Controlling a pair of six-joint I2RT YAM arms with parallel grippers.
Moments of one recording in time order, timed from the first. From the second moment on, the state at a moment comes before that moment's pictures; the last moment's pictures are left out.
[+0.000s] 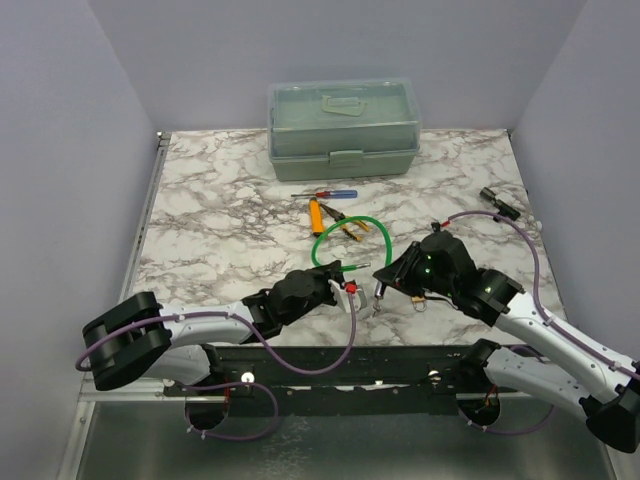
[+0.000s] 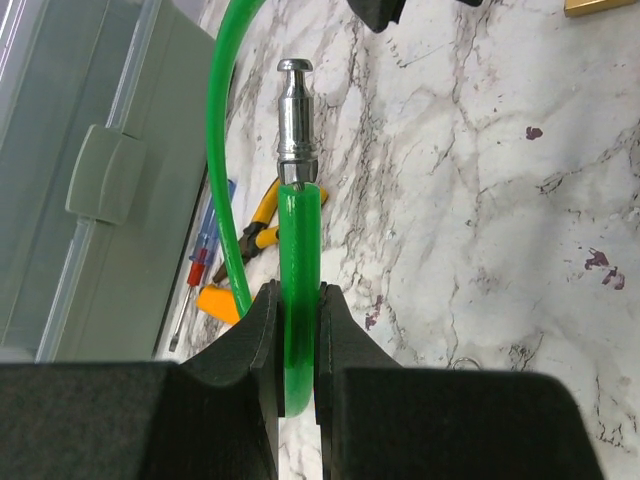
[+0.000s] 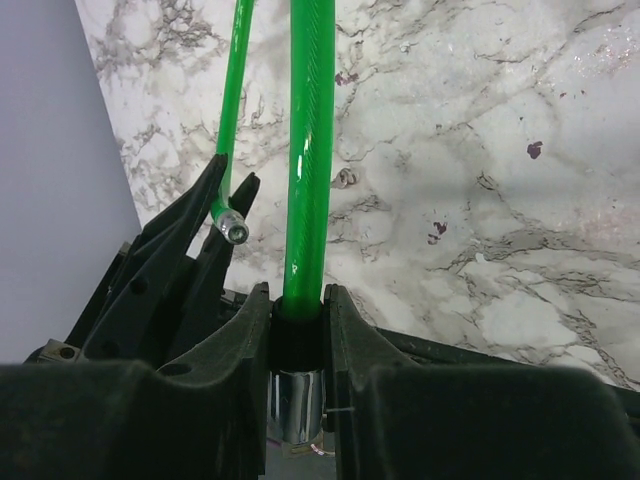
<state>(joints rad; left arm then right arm) -1.09 1.27 0.44 0.58 -0.20 0.73 0.75 0.86 0.71 -0.52 0.03 1.15</state>
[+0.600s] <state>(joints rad) -1.09 1.05 0.42 0.41 -0.42 0.68 0.67 0.97 0.82 -0.56 0.20 1.05</state>
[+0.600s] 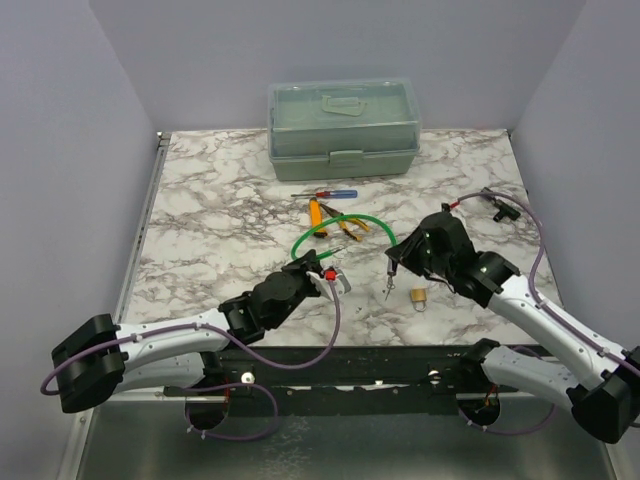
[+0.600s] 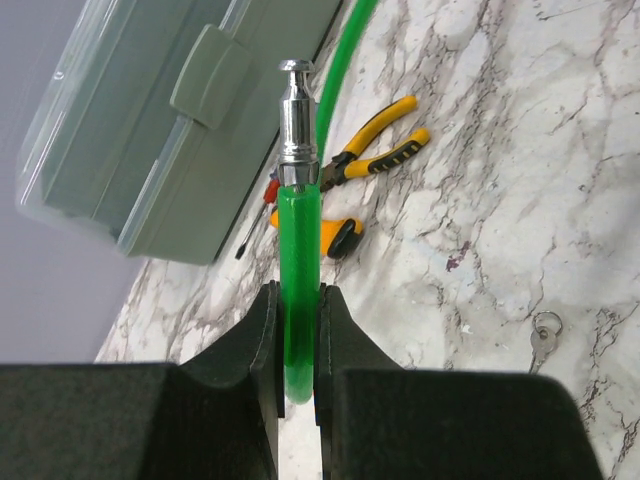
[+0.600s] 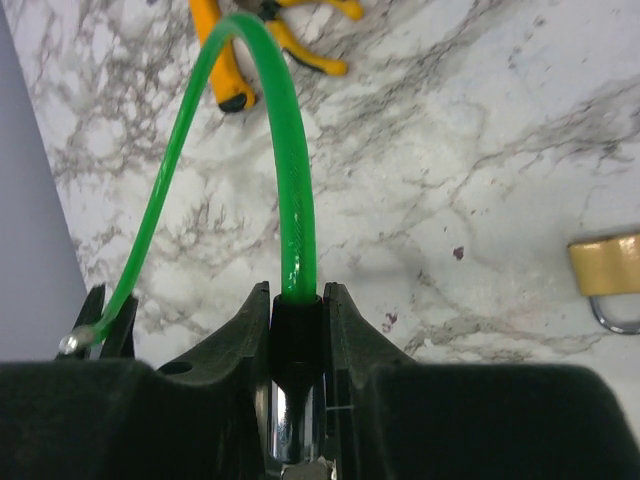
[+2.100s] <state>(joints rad) -0.85 1.16 0.65 0.18 -0.57 -0.30 0.25 1.42 0.84 -0.18 0.00 0.92</state>
